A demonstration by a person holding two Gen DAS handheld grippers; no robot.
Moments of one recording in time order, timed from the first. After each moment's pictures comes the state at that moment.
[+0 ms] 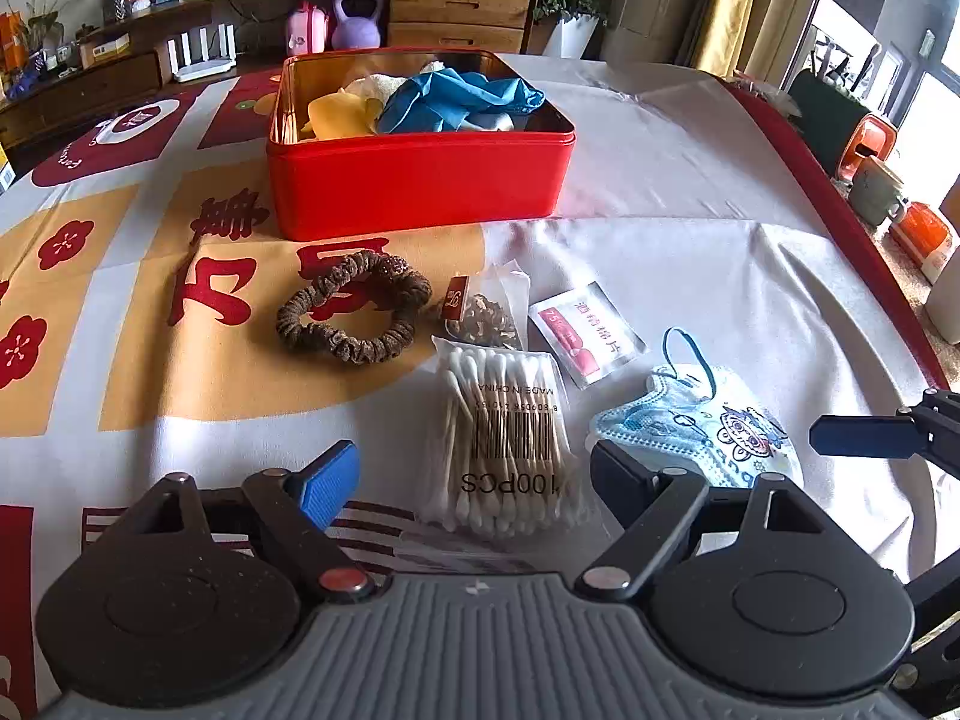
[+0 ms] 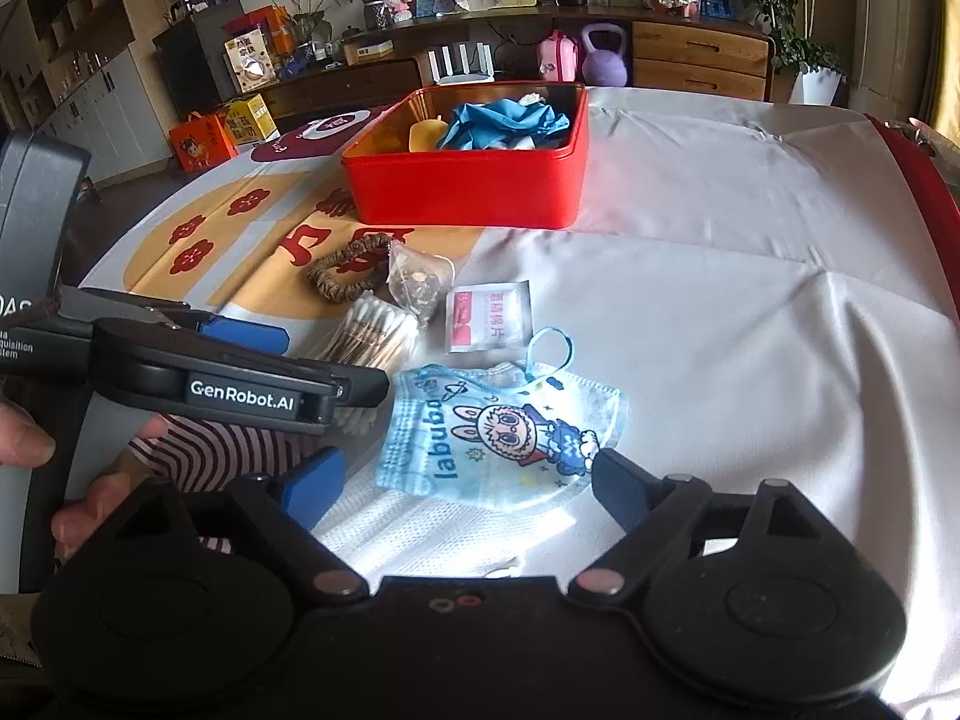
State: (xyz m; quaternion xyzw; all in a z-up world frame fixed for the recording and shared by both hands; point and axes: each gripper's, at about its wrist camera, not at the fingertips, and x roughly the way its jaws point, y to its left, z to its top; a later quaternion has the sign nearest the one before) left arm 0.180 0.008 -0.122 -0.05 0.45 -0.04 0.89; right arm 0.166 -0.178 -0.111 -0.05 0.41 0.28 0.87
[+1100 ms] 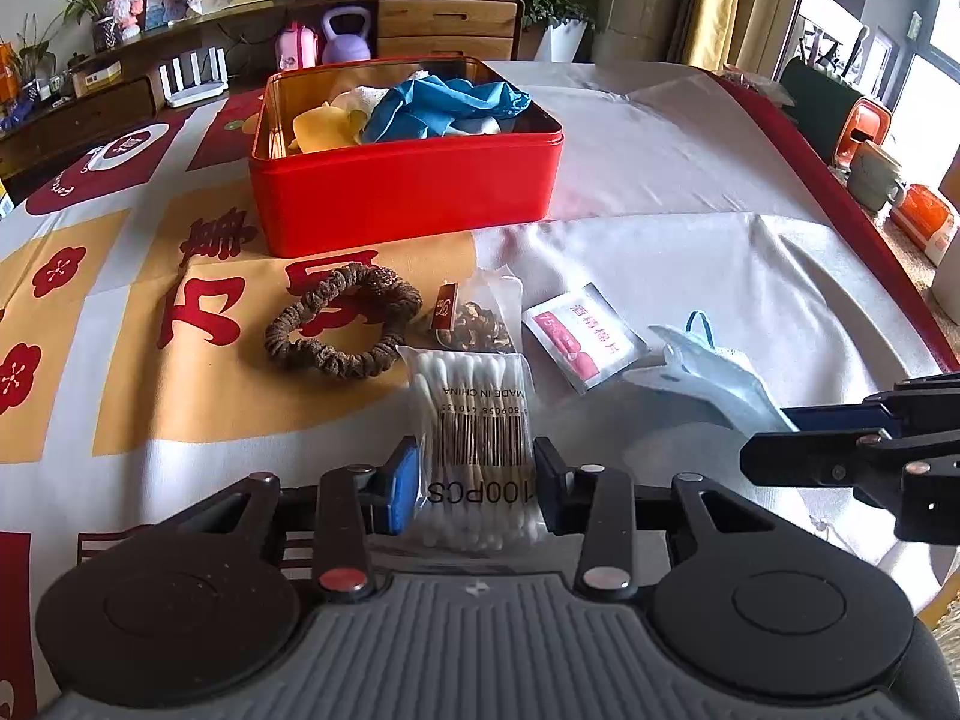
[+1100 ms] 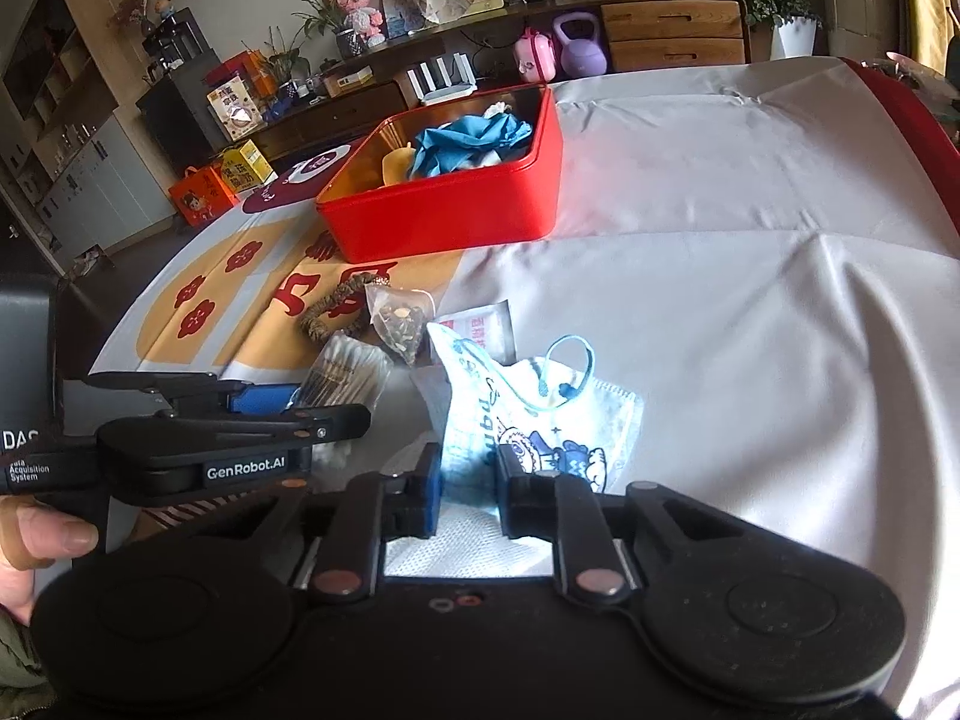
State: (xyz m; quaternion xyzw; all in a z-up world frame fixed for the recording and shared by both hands) left arm 0.180 0.001 -0.126 -0.02 0.43 -0.05 0.90; right arm 0.183 -0.199 -0.105 0.04 0.42 0.28 0.86
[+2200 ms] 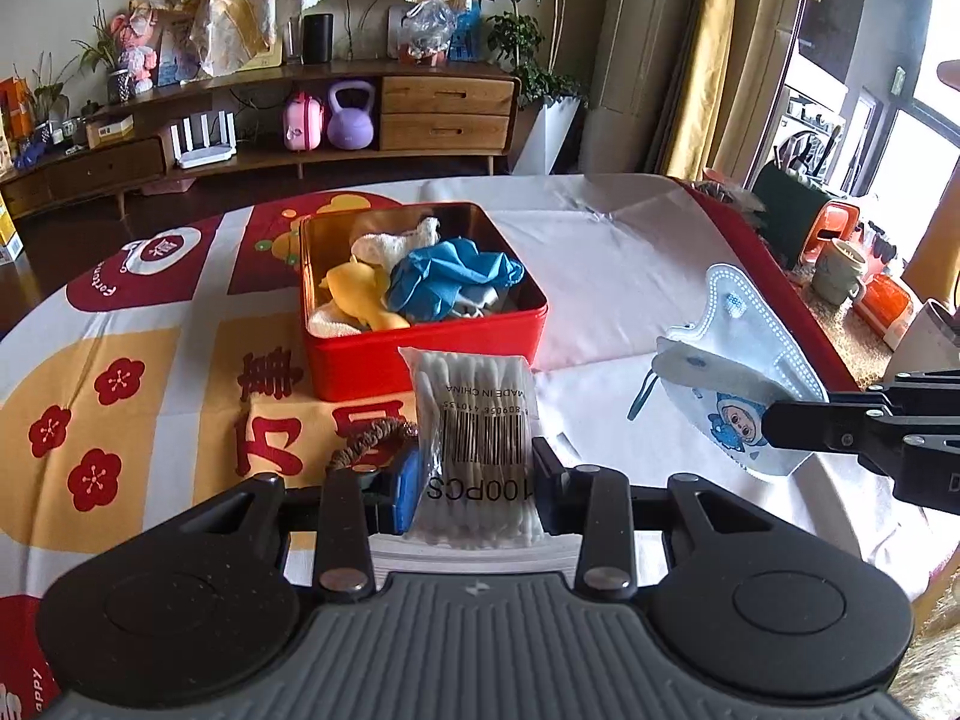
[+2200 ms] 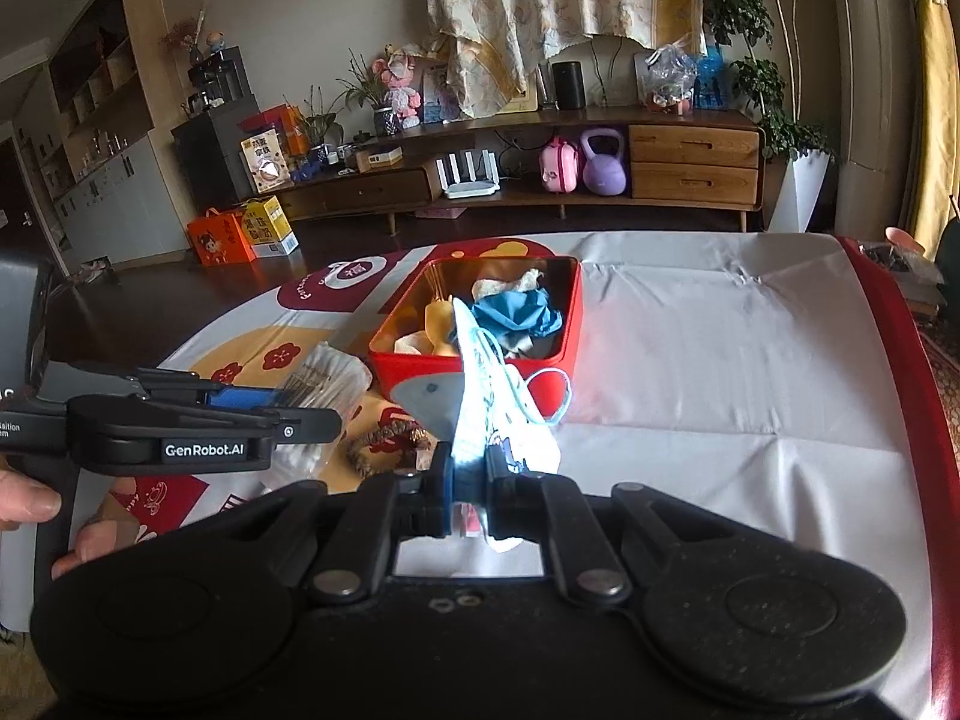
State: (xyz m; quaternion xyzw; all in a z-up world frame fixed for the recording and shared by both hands) left arm 0.173 0.020 -0.023 -0.04 0.37 -0.05 0.92; right arm 0.177 -0.185 -0.006 -0.01 0.33 0.29 0.90
